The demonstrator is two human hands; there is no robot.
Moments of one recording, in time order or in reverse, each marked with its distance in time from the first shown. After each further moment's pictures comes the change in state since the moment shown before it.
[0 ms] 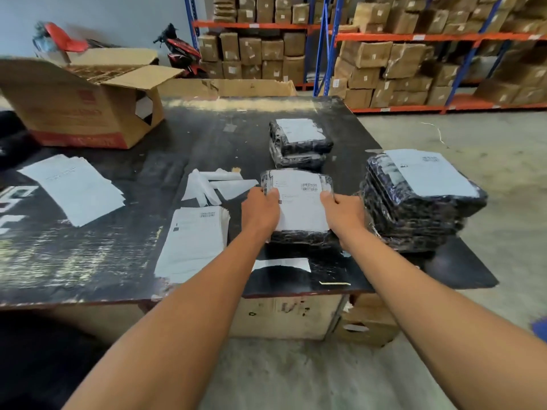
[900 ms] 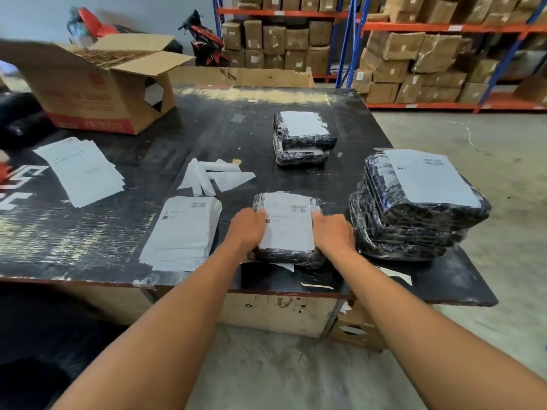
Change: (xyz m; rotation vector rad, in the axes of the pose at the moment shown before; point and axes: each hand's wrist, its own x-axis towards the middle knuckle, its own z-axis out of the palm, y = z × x) left_hand -0.013 -0.030 0.015 0.246 -0.089 -0.063; right_hand 0.011 0.040 0.007 -0.275 -0.177 0.037
